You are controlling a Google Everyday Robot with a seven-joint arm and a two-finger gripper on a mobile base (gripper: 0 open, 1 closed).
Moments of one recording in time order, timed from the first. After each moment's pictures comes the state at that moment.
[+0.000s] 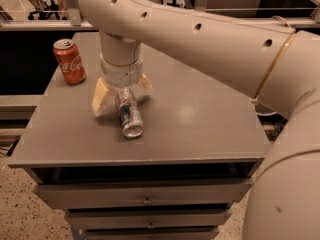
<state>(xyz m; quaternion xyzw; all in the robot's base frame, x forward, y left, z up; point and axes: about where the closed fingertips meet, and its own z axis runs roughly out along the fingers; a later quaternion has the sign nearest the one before) 0.569 0.078 0.836 -0.26 0.96 0.04 0.07</state>
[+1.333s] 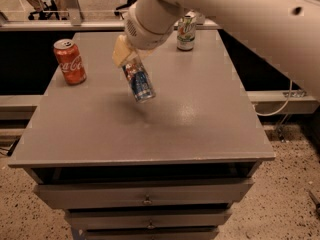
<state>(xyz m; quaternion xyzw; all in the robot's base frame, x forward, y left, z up) 0.617 0.054 0.936 -0.28 0.91 0.14 0.27</state>
